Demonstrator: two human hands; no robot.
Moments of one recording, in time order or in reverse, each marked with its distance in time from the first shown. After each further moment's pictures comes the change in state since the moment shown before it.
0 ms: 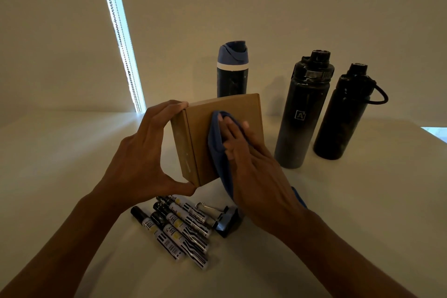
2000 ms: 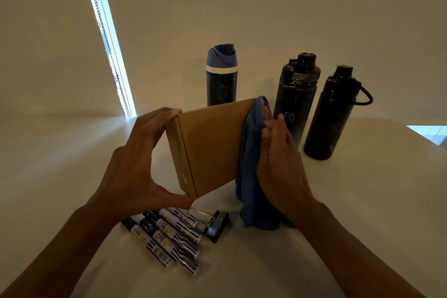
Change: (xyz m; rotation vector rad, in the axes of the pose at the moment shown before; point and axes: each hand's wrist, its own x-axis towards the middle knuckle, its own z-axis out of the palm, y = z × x) left_hand -0.002 0.007 0.012 -0.170 0.040 0.021; right_hand -0.007 0.040 -0.027 -0.138 -0.102 0.597
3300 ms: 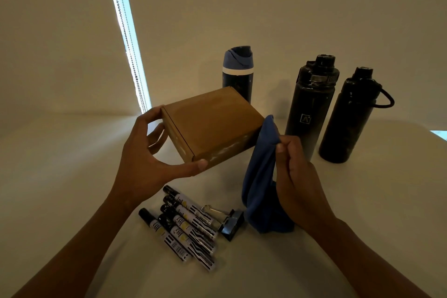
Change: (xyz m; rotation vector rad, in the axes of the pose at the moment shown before) left_hand -0.007 -0.018 -0.001 -0.311 0.193 -0.421; right_hand -0.033 -0.011 -0.004 0.458 -0.003 0.170
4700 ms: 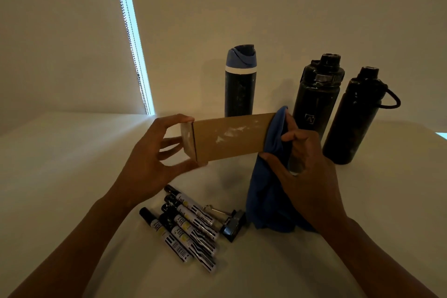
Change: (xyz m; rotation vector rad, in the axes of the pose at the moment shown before) left_hand 0.004 -0.011 0.002 0.064 -0.182 0.100; right_hand 0.007 0.000 -0.016 -0.003 0.114 -0.253
